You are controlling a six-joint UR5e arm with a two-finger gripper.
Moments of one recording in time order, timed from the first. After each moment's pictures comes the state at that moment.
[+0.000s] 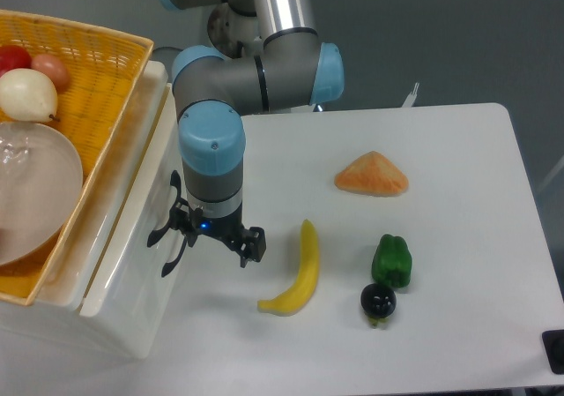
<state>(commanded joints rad) 2.24 -1.94 -1.53 -1.14 1.46 0.57</state>
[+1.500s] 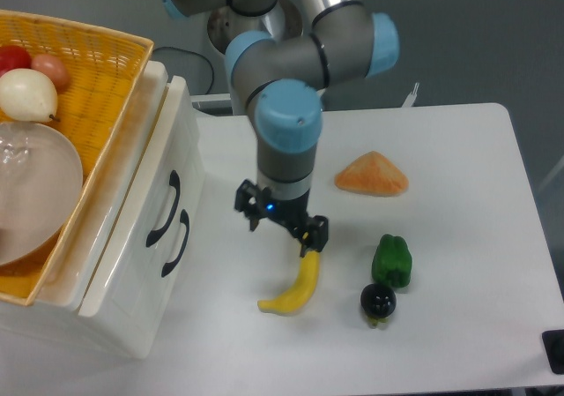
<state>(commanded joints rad) 2.49 -1.85 -1.59 -1.20 1.45 1.15</state>
